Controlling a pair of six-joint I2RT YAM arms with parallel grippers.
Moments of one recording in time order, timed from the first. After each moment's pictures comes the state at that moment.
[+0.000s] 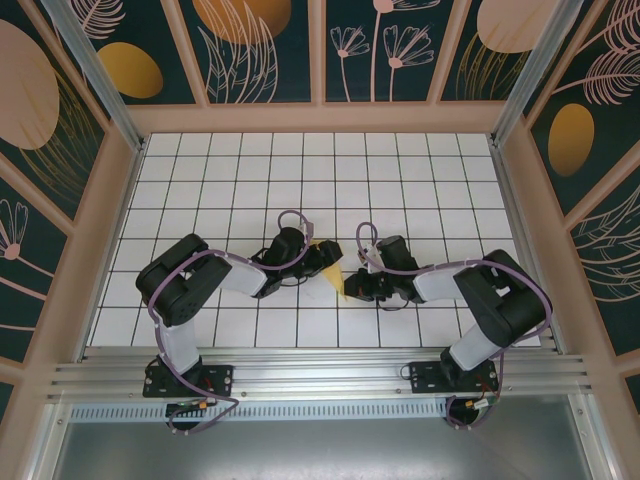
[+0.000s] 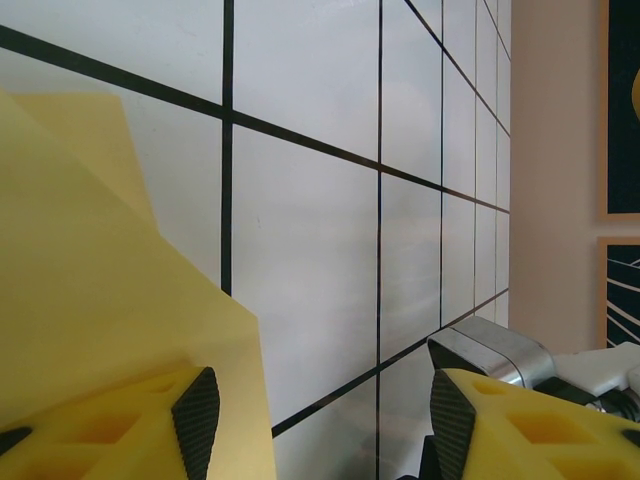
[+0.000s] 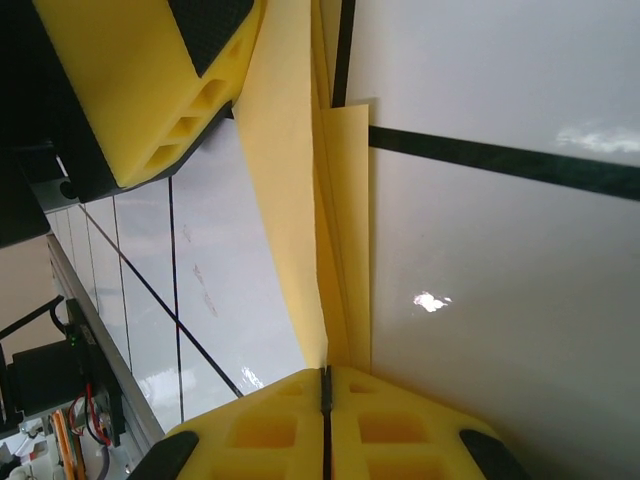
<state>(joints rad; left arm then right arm) -0.75 1.87 0.71 0.63 0.28 -1.16 0.56 1.58 0.46 0.21 -0.64 0.70</state>
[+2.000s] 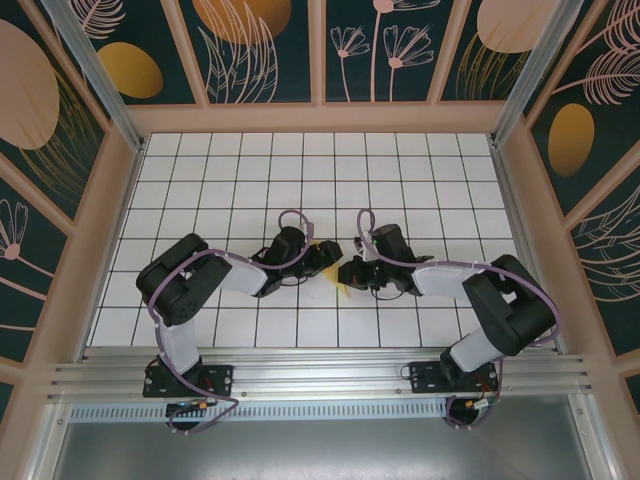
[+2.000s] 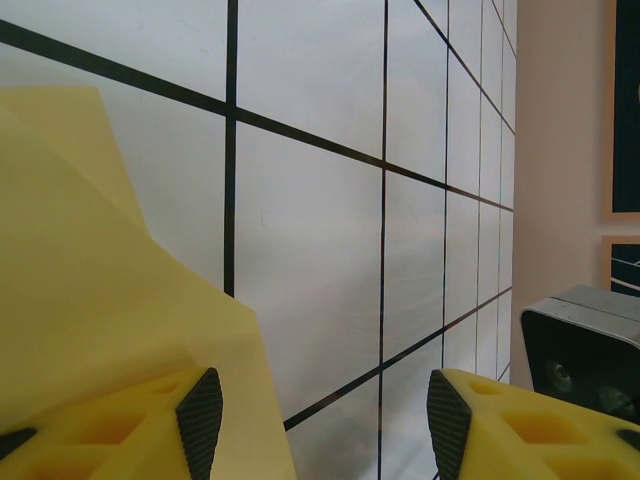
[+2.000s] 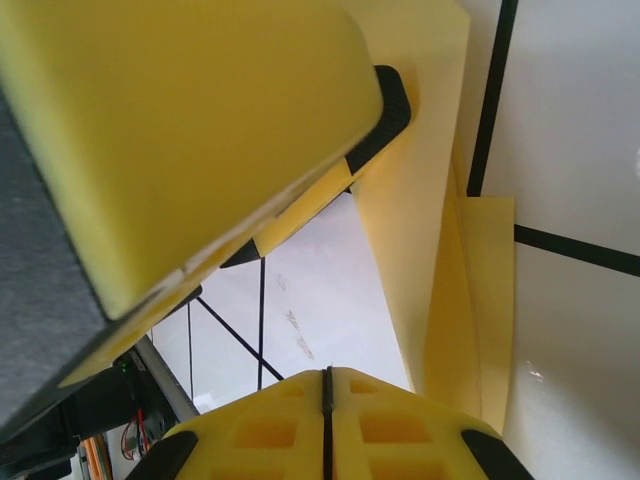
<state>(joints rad) -0.74 1.87 0.72 0.62 0.29 -1.16 0.59 1.52 0.56 0.15 -0.62 0.78</state>
